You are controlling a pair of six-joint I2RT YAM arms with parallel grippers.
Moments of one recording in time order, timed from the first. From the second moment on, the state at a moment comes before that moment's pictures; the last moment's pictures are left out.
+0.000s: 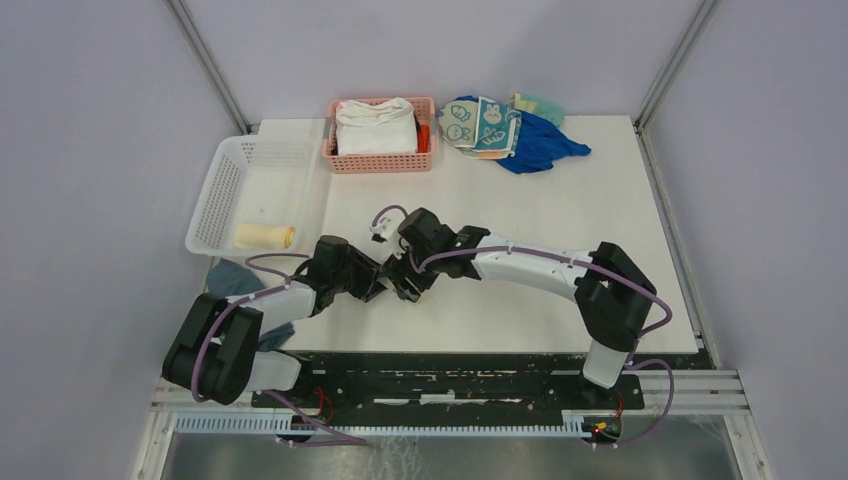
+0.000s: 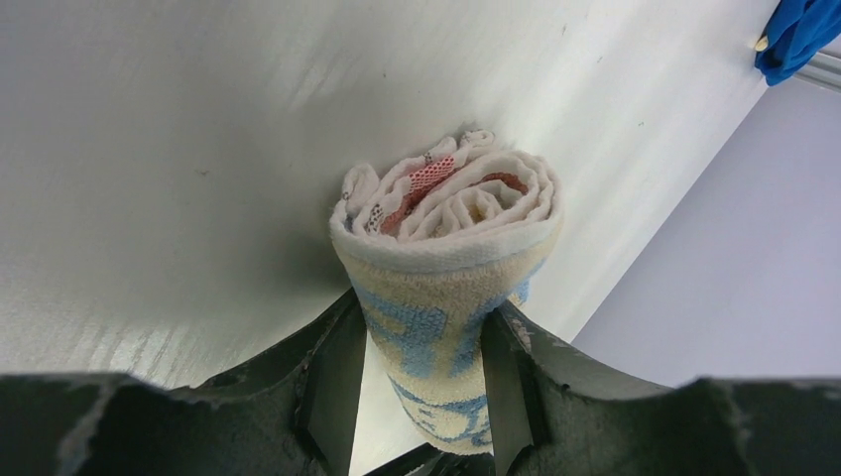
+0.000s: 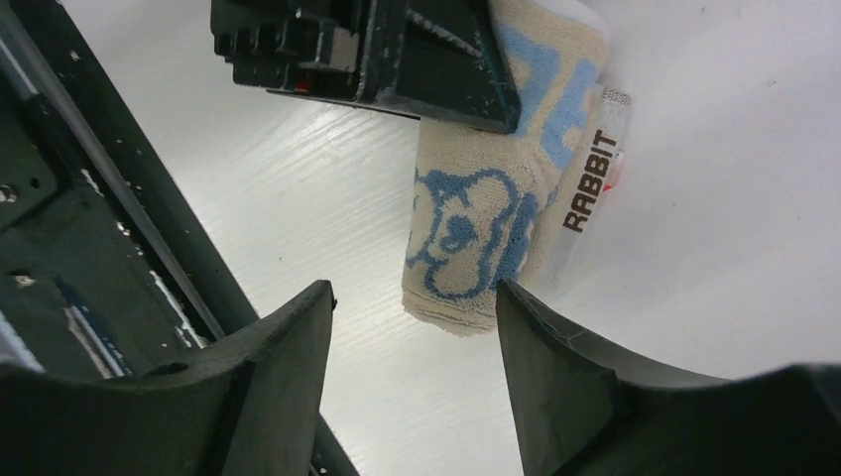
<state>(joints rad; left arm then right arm) -0.34 1.33 0.39 0.12 0.22 -1.30 0.97 1.77 1.30 -0.42 -0.17 0.06</state>
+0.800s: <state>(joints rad) -0.34 1.29 0.33 0.20 0.25 -1.29 0.78 1.97 1.26 -0.27 -0.61 0.11</state>
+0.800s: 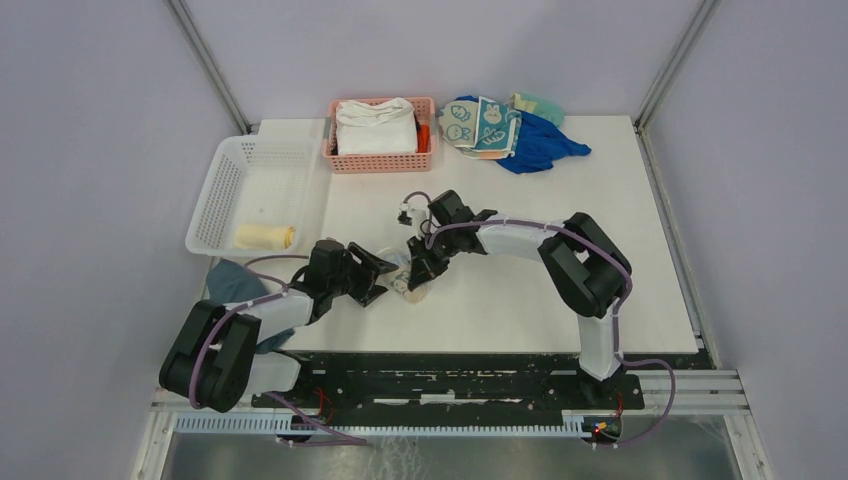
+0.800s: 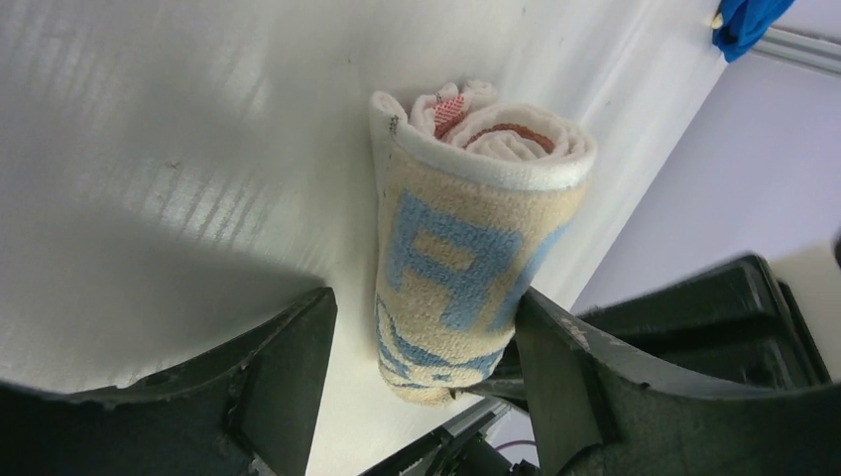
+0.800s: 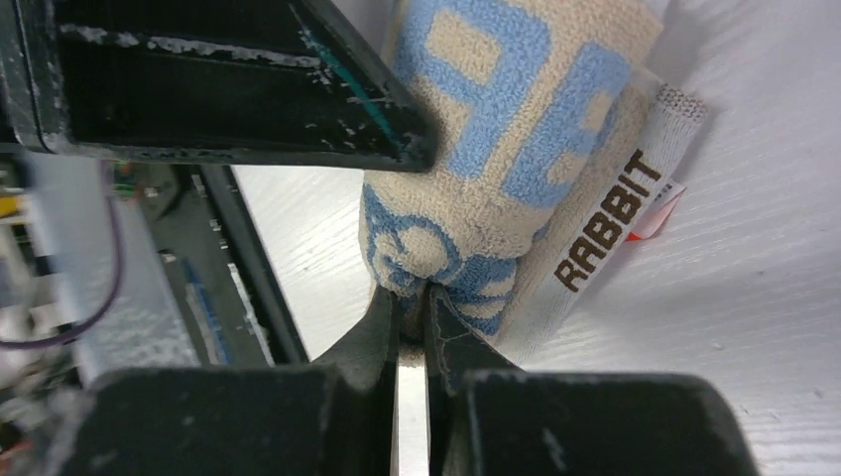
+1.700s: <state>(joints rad) -0.42 1.56 0.40 0.47 0.32 -1.29 0.63 2.11 1.23 -0.14 -0.99 0.35</state>
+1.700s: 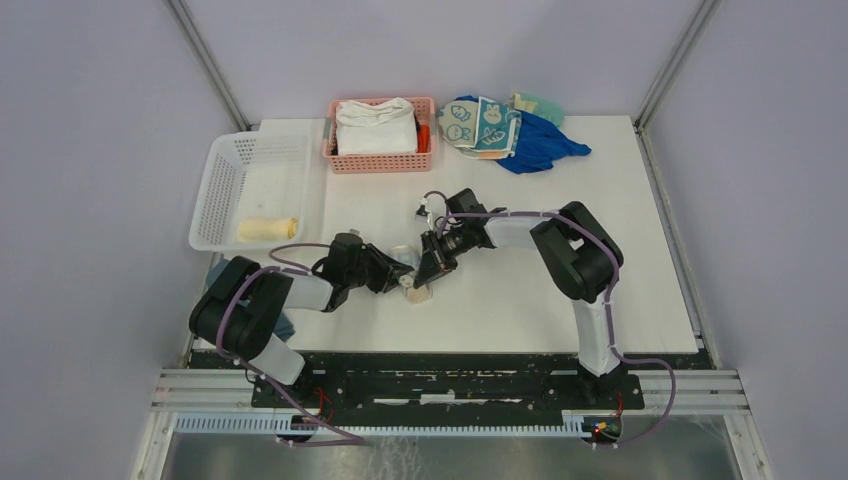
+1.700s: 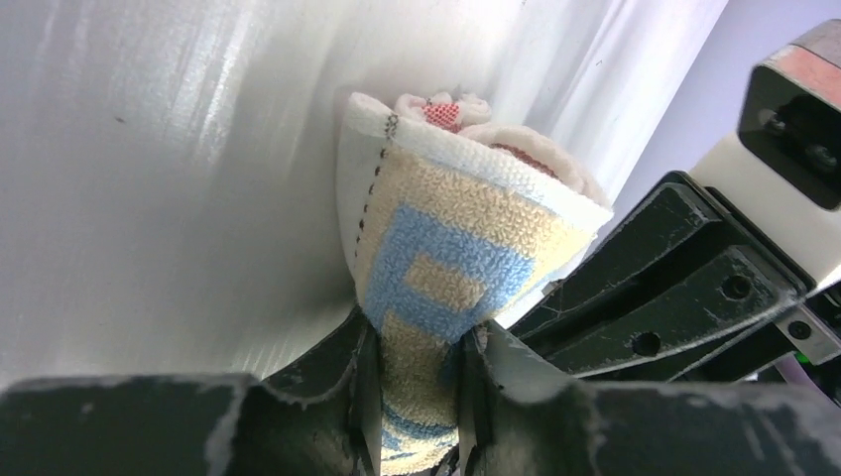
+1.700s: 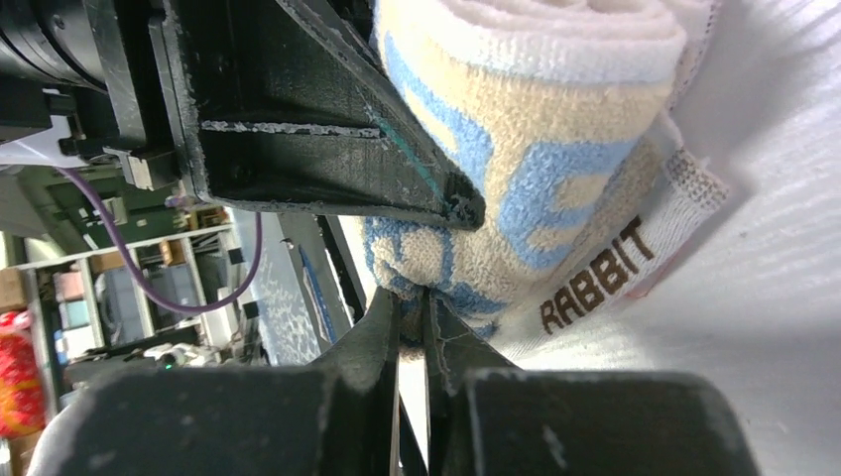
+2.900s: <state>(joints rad) 0.25 1.38 1.06 -0.21 0.13 -1.24 0.57 1.36 0.89 -0.36 -0.13 0.20</state>
